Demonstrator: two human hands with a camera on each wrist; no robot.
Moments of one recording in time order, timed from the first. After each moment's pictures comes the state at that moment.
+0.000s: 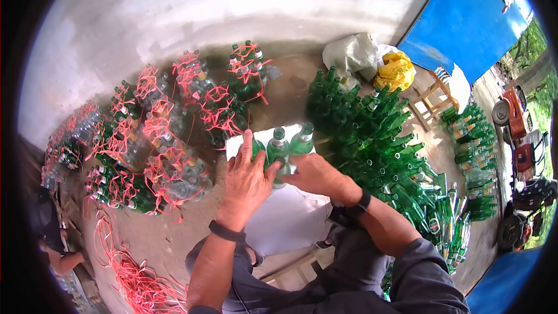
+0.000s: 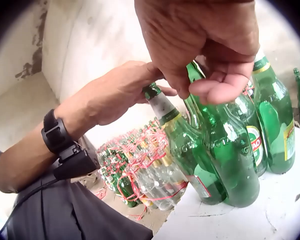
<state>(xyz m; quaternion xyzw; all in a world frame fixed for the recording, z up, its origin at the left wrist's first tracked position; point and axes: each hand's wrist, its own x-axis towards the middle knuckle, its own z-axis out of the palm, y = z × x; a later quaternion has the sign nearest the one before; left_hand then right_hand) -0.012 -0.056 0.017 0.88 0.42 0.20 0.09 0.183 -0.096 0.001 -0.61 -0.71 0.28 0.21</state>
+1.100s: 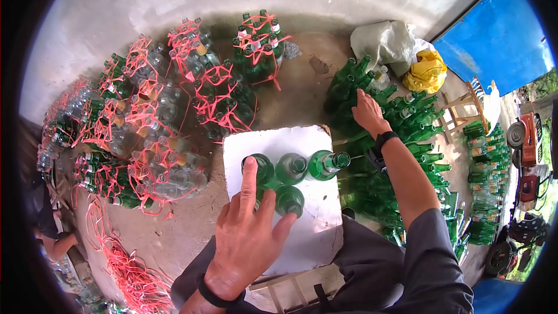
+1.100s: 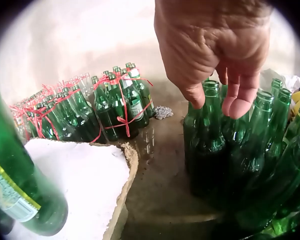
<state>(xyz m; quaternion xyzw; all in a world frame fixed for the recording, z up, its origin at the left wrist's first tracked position) -0.006 -0.043 0.027 0.86 0.45 0.15 0.17 0.389 0.083 -0.162 -0.79 -0.61 0.06 0.06</state>
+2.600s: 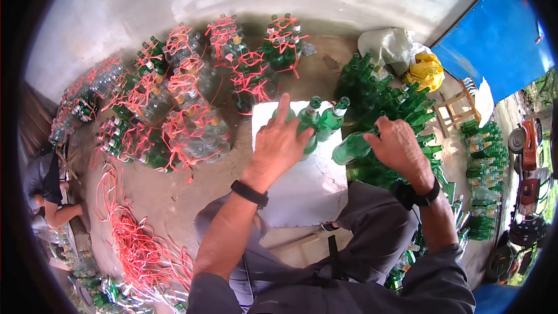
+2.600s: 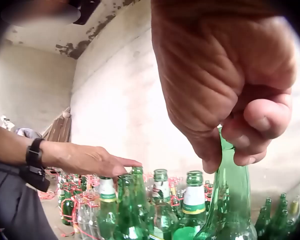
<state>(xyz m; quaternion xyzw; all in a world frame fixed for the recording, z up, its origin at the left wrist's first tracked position) -0.011 -0.058 0.013 0.84 0.45 0.26 0.14 0.237 -0.133 0.092 -0.71 -0.70 0.06 0.05</state>
